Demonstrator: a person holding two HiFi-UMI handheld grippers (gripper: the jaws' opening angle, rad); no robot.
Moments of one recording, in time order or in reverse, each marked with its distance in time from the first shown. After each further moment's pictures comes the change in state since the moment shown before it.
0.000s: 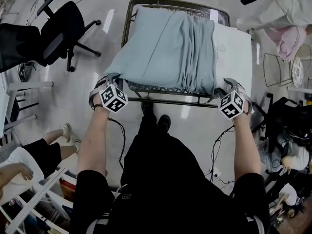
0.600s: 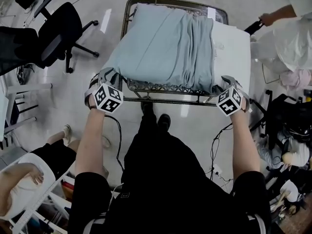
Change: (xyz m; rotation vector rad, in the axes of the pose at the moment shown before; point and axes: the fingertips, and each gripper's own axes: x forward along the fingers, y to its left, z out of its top) left arm -0.026 0.035 0.015 -0.097 -0.083 0.066; right arm 0.002 0.001 0.010 0.089 0.008 0.022
